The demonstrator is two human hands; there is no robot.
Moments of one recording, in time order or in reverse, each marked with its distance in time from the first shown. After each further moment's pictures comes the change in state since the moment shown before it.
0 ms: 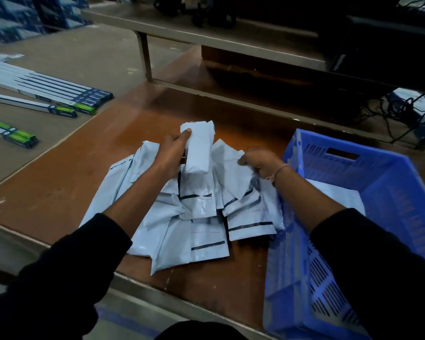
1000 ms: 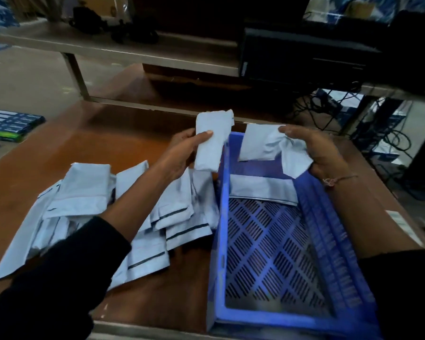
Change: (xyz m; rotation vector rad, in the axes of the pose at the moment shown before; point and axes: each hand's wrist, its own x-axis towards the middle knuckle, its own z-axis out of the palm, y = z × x) left_hand -0.054 0.046 0.181 -0.116 -0.488 0.054; right_hand -0.092 0.120 -0.230 0.753 0.361 -0.316
